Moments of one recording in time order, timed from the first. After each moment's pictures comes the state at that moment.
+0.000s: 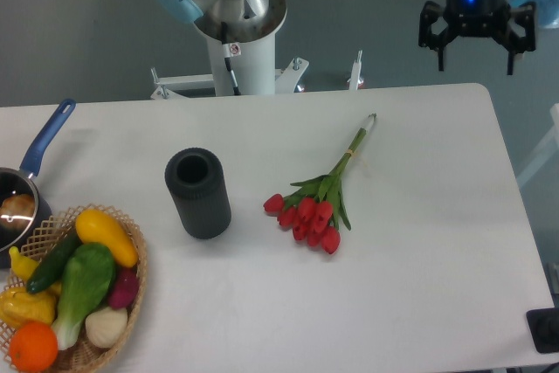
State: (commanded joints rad) arm 2.88 -1.62 -1.57 -1.16 1.53 1.28
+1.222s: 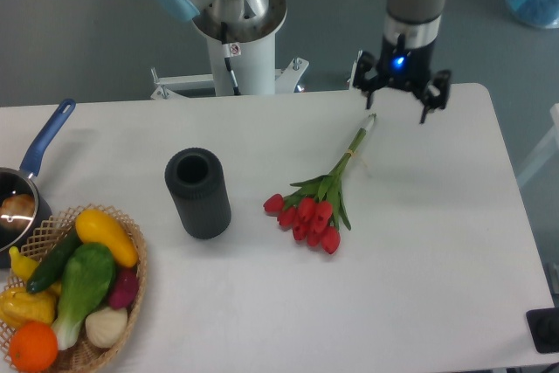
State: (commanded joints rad) arm 2.80 -1.67 -1.94 -1.08 1.50 1.26
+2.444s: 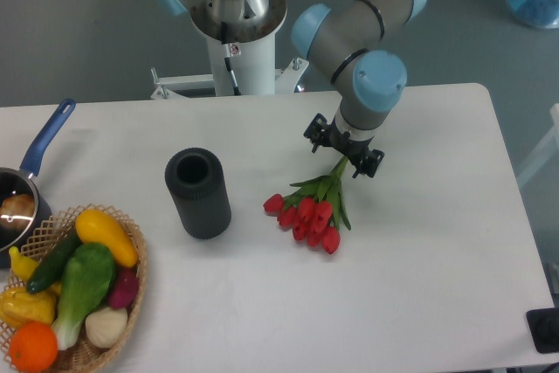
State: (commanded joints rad) arm 2.65 -1.89 -1.92 -1.02 1.57 1.25
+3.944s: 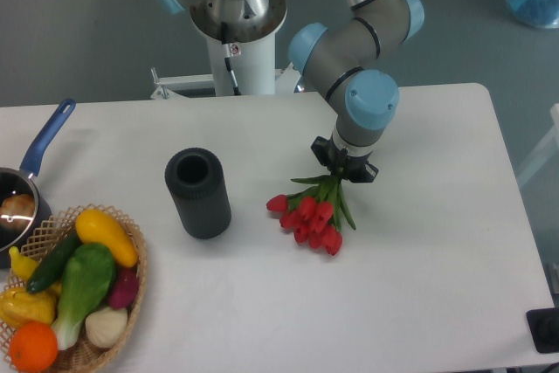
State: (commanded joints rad) arm 2.64 -1.91 -1.89 -1.00 1.58 1.19
